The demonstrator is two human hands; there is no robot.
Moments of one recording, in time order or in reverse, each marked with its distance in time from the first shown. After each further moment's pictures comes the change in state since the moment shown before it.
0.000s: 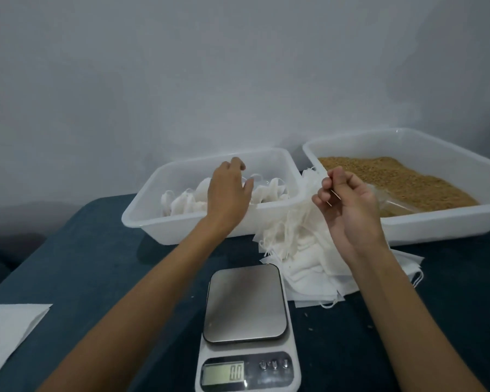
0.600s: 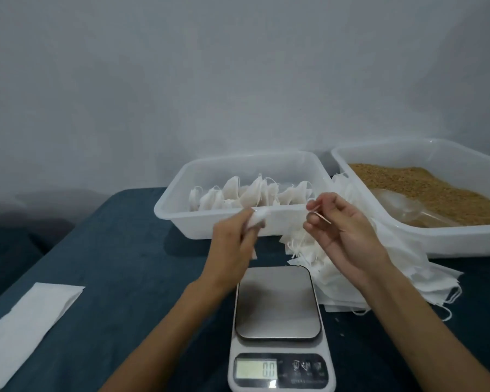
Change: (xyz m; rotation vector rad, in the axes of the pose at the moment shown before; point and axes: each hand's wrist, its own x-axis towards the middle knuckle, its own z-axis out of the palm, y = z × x) left_hand -0.108 -0.030 -0.053 -0.432 -0.035 0.068; right_hand -0.022 0.038 0.020 -0.046 -0.250 0.251
